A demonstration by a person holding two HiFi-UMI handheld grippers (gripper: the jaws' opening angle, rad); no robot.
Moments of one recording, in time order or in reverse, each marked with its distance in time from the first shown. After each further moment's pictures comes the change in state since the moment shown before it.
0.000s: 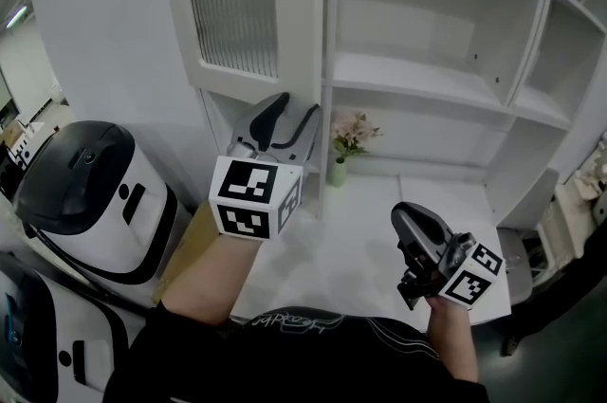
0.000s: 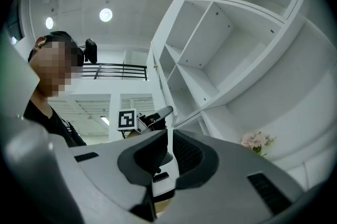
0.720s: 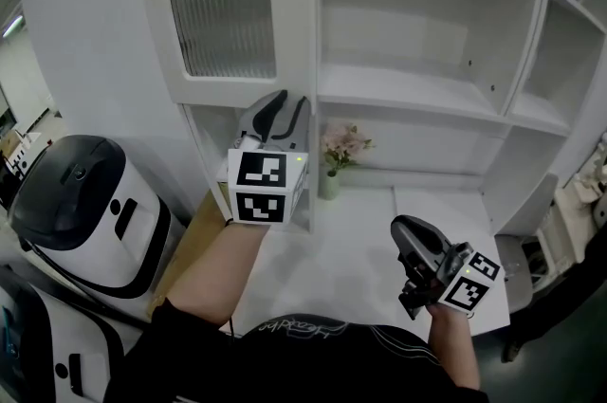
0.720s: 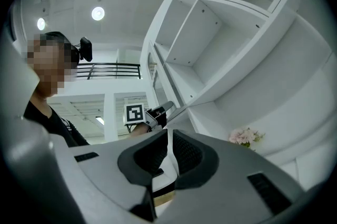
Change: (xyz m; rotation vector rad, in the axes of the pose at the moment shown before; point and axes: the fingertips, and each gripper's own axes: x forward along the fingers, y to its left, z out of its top) left arm 0.072 0.015 -0.017 0.096 0.017 0.104; right arm -0.014 -0.053 0.001 0.044 0.032 -0.051
